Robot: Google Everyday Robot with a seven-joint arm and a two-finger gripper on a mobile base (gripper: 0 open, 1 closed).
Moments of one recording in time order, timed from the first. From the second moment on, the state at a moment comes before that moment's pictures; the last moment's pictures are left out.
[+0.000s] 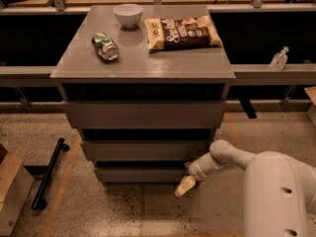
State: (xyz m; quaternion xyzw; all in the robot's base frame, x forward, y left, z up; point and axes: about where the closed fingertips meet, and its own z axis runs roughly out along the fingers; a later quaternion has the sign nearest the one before) arm 0.596 -0.112 0.312 -0.49 0.80 0.30 0.17
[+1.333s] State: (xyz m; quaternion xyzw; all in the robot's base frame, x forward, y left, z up) arm 0.637 -0.125 0.250 -0.46 0.80 0.31 0.24
